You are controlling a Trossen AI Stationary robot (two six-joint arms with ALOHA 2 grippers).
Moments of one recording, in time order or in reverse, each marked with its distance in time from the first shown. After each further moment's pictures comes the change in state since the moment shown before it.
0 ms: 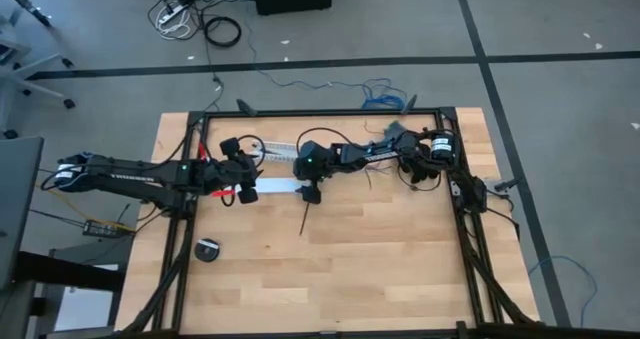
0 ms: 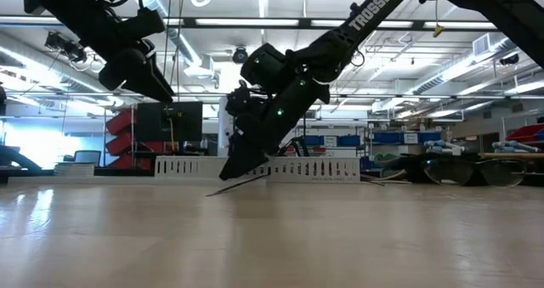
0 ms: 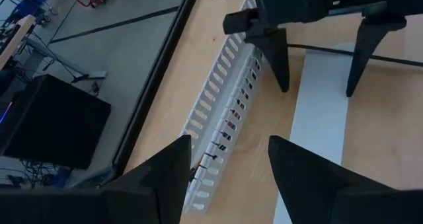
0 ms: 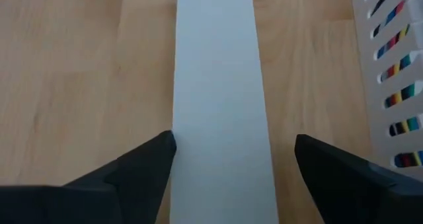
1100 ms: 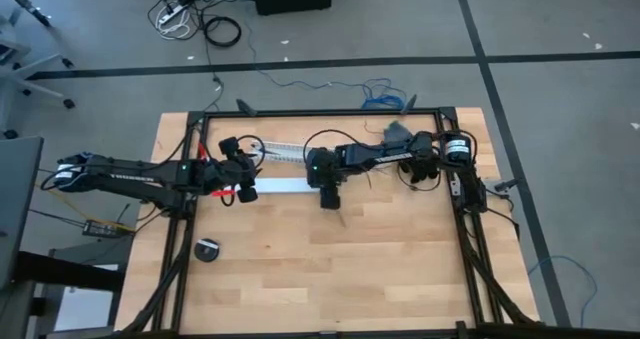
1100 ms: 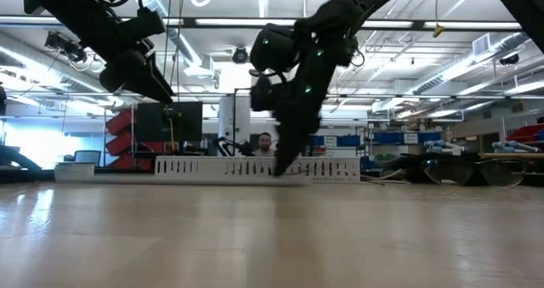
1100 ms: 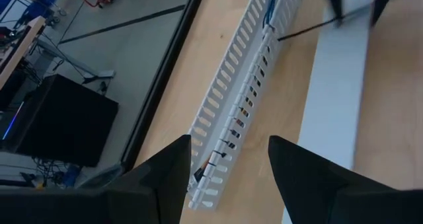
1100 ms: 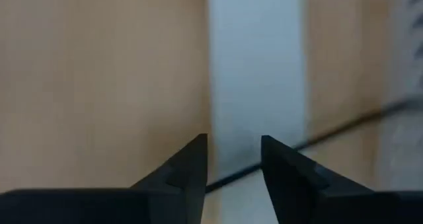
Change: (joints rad) left arm 0.002 0.000 0.000 -0.008 -0.026 0.012; right arm 0.065 -0.155 -0.007 -0.450 0.098 0.028
